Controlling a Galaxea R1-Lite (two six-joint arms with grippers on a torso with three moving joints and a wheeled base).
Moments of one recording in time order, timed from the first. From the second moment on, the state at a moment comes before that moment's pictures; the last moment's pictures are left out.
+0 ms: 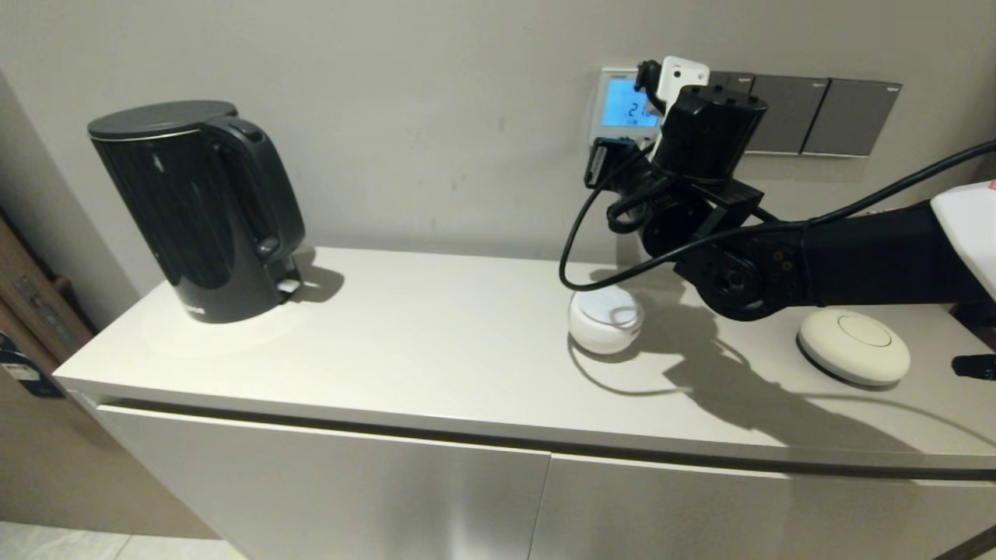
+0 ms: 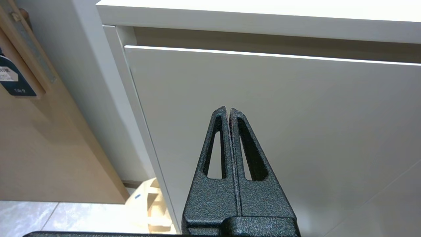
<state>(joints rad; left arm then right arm) 0.01 0.00 0.00 0.00 0.00 0.01 0.52 2.01 -1.55 -0.77 -0.58 0.00</state>
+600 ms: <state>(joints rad) 0.01 0.00 0.00 0.00 0.00 0.01 0.51 2.02 -1.56 -0.77 -0.58 -0.01</state>
